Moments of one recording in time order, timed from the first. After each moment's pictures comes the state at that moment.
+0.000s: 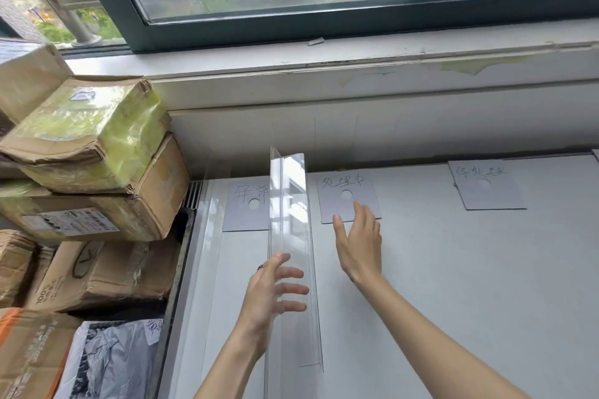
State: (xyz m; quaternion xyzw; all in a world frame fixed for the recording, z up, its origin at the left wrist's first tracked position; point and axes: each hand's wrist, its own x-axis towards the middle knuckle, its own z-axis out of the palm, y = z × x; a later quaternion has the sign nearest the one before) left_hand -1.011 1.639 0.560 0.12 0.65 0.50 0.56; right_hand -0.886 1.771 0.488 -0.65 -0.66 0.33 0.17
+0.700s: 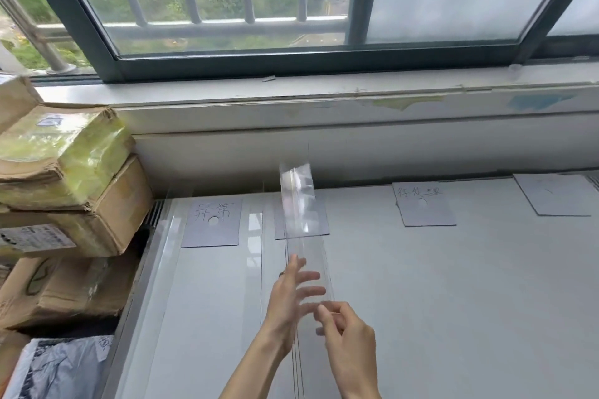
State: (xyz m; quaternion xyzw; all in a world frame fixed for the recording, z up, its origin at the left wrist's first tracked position) left_hand -0.892 1.679 0.569 0.13 0.60 0.51 0.60; right_hand -0.775 1.656 0.557 -0.64 -0.53 0.50 0.25
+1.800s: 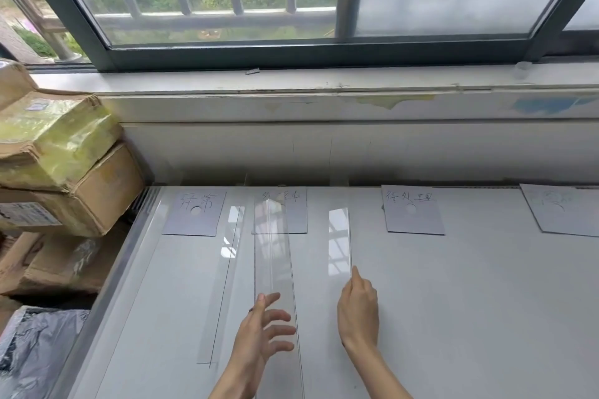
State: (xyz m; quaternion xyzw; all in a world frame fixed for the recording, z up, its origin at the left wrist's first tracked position) left_hand -0.836 1.649 0.533 0.06 0.64 0.52 0.56; right_hand -0.697 1.756 0.476 -0.69 -0.63 0.33 0.12
